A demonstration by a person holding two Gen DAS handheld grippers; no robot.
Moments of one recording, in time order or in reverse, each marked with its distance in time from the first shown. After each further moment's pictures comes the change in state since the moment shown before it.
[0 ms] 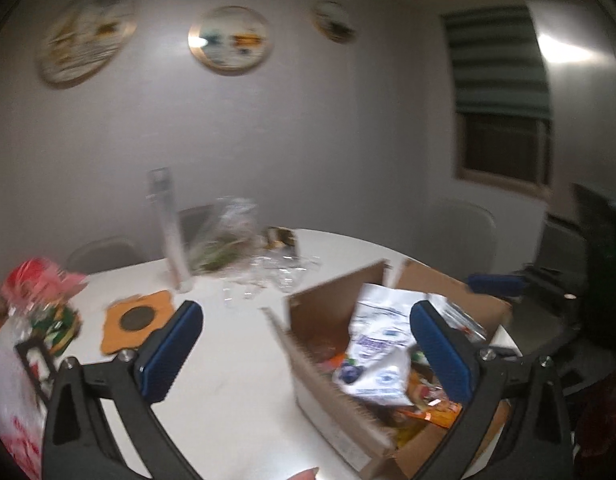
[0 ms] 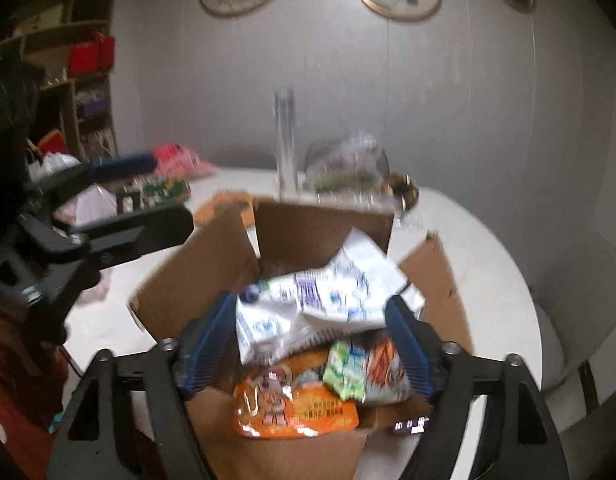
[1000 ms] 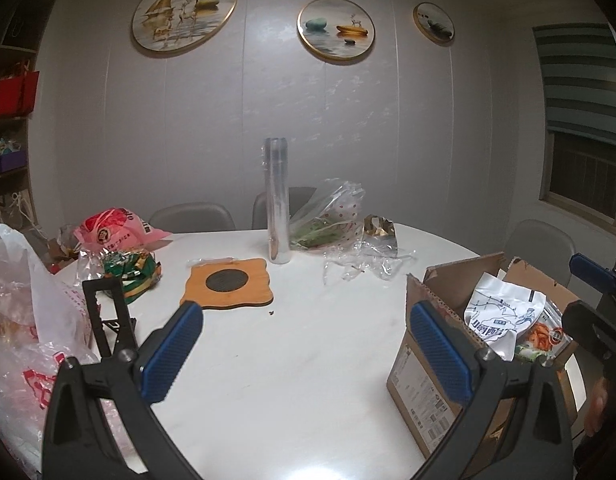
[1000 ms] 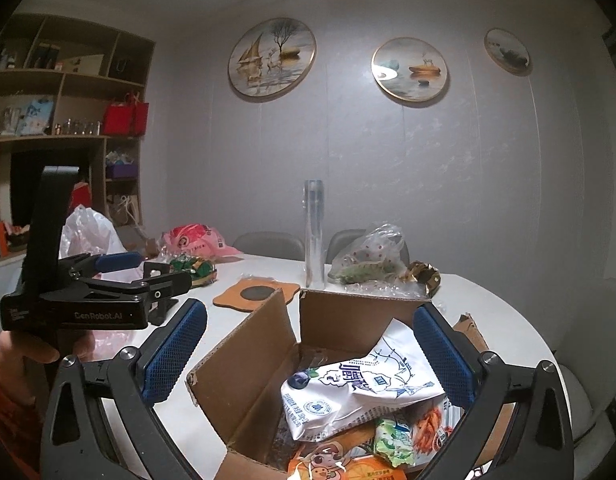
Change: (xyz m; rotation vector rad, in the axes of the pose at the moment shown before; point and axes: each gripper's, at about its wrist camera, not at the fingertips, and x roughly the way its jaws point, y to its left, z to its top) left arm -0.010 0.062 -0.033 -0.130 0.024 0.290; right arm -0.008 0.035 0.000 -0.008 -0.280 0.053
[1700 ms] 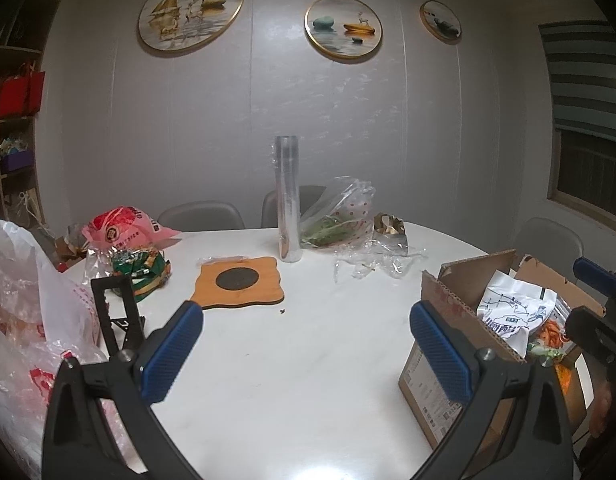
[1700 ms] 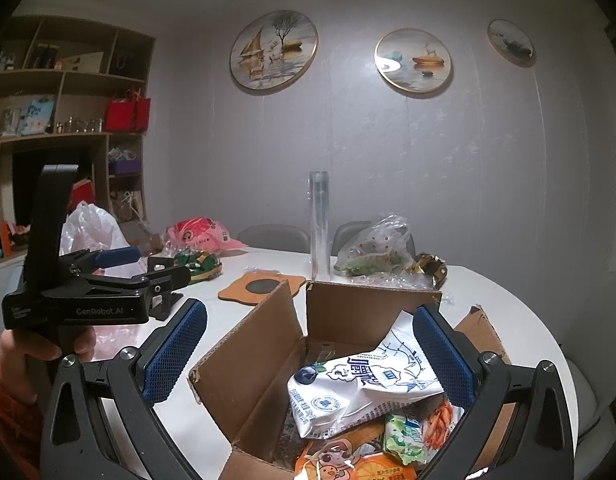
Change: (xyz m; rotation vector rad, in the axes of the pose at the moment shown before) left arm 0.001 0.007 -0.003 -0.004 0.003 0.029; right arm 0.007 0.003 -0.002 0.005 0.029 0.015
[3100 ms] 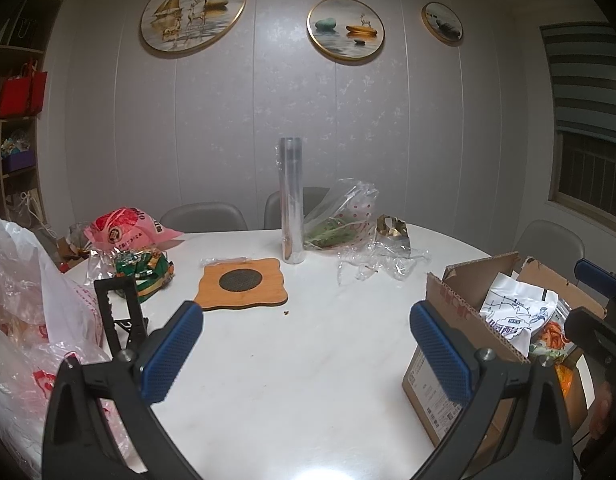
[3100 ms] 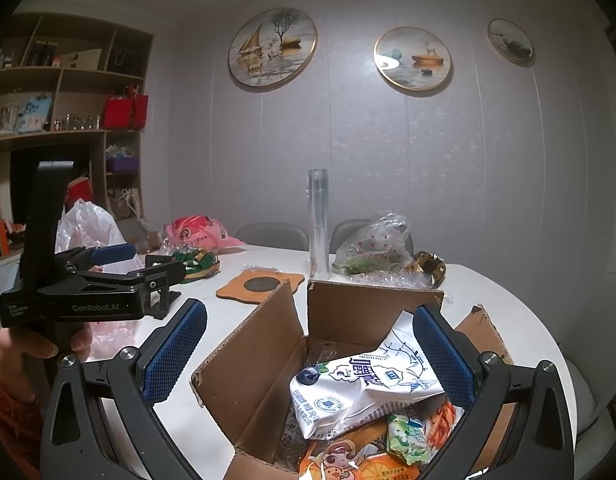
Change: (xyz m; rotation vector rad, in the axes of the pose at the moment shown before) left arm -0.001 0.005 0.002 0.000 -0.005 0.006; right arm 0.003 0.007 -0.002 -0.002 0.005 -0.014
